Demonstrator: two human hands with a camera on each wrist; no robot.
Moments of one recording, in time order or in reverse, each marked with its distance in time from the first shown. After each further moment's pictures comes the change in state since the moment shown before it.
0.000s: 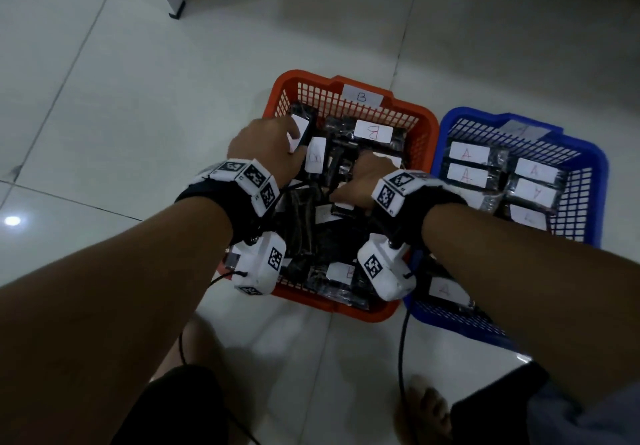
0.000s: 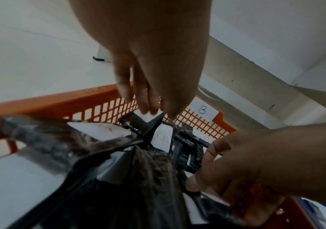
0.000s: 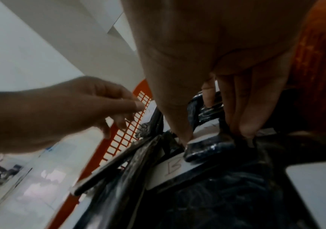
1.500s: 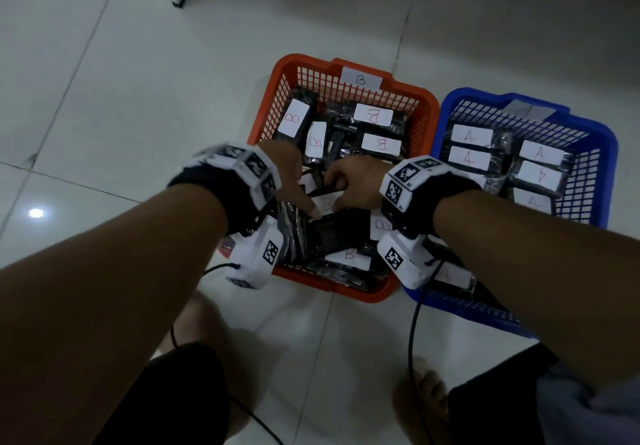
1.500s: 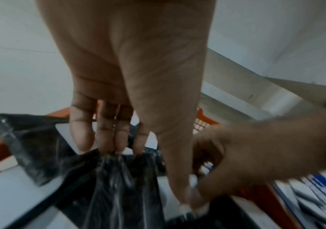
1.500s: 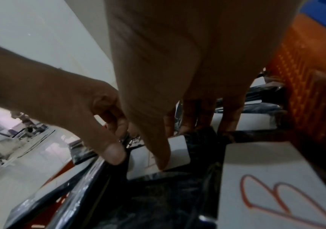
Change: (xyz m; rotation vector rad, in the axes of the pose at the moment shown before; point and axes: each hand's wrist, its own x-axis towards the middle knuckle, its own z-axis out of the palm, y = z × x) left_hand -0.024 0.025 -0.010 0.259 -0.686 -0.054; right_hand -0.019 0.005 -0.001 -0.246 -0.199 -0.387
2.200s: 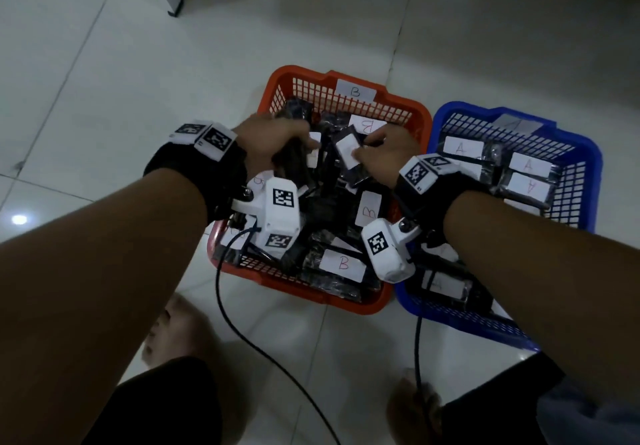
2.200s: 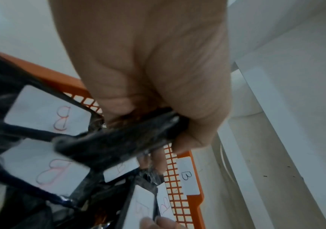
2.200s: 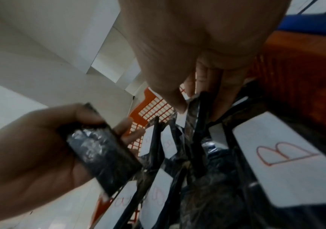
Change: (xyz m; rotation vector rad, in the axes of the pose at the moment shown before) left_hand -0.002 -0.009 -0.029 -1.249 0.092 -0.035; right_hand 0.005 0.028 -0.024 0.483 0.552 0.328
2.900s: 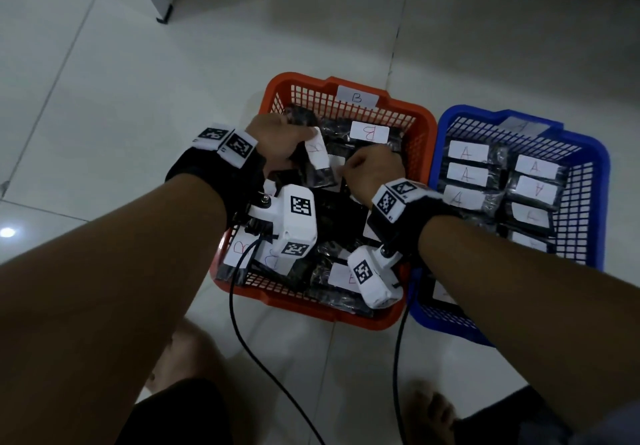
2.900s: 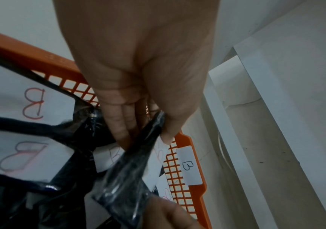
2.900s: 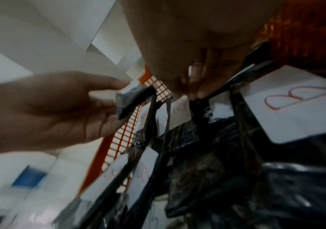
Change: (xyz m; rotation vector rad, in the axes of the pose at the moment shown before) left_hand 0.040 0.001 0.004 -0.050 0.159 0.043; right_hand 0.001 -0.002 0.037 -0.028 0.077 -0.037
